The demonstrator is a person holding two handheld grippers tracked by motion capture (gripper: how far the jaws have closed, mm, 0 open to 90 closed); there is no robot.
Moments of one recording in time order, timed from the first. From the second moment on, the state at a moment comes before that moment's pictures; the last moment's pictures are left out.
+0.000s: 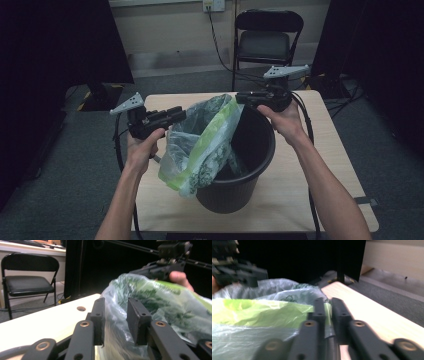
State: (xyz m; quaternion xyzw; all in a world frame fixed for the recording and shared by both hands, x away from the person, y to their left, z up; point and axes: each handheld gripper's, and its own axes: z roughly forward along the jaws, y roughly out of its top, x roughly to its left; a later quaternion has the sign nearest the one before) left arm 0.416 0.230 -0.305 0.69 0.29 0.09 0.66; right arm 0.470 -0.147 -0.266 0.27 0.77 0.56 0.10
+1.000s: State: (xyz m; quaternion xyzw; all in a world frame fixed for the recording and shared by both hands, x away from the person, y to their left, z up) left arm 0.404 0.226 -0.304 0.69 0.30 0.11 0.65; right arm 0.463 -0.181 -0.267 0.29 0.73 0.61 0.09
